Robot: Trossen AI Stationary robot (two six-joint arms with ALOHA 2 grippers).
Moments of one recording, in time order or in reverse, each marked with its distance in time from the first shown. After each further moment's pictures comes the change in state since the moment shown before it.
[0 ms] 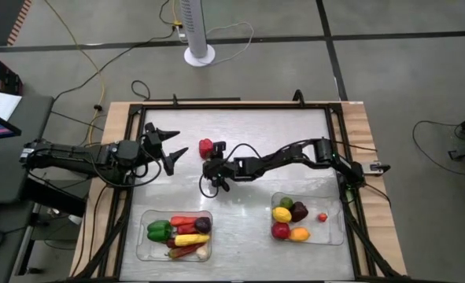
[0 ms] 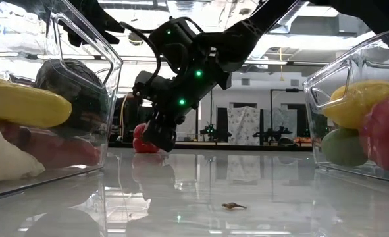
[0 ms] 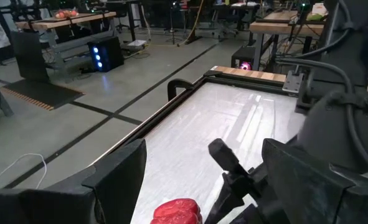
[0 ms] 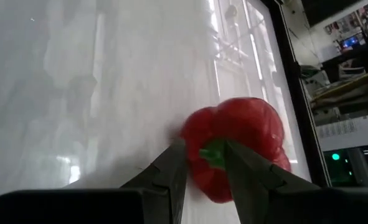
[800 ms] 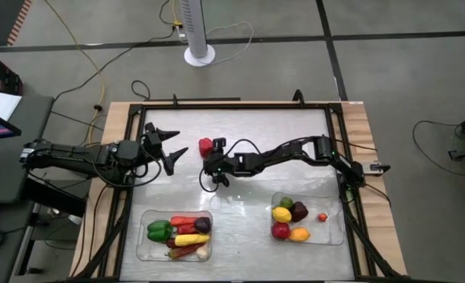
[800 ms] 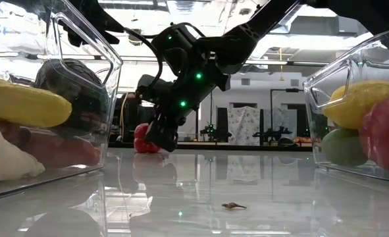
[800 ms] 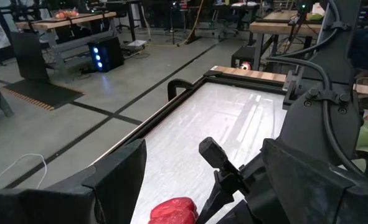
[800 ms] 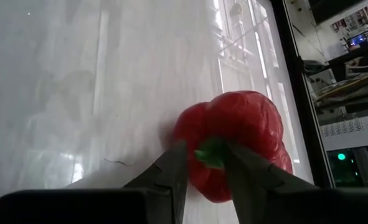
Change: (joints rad) left arm 0.000 0.000 0.000 0.000 0.000 0.002; right arm -0.041 0.000 0.000 -0.004 -0.038 -0.018
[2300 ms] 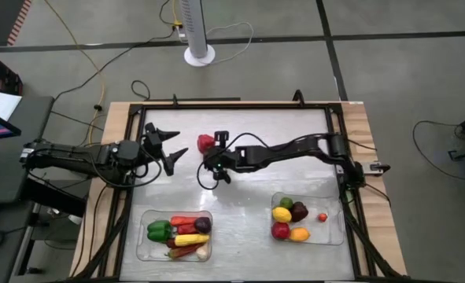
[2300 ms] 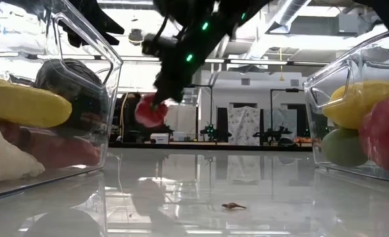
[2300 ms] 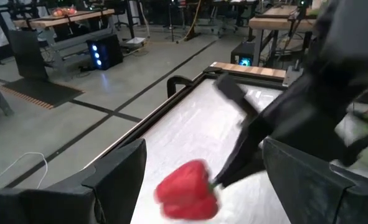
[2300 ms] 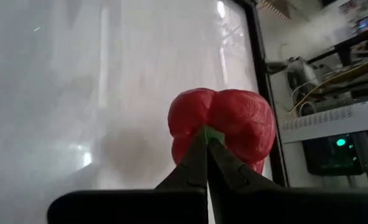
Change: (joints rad) left arm 0.000 0.000 0.000 -0.015 0.004 0.002; right arm 0.032 -0.164 0.108 -0.347 0.028 0.091
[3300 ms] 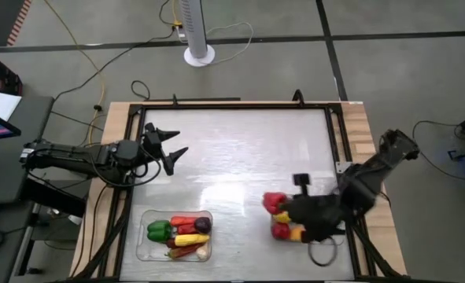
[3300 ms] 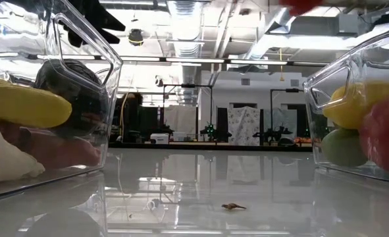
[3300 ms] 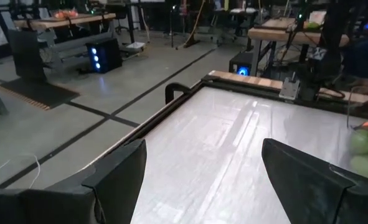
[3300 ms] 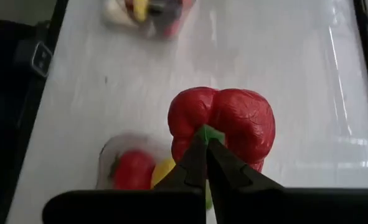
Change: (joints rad) left arm 0.000 0.000 0.000 0.030 0.000 -0.025; right arm 0.705 -0.601 -0.011 -0.964 -0.031 0.851
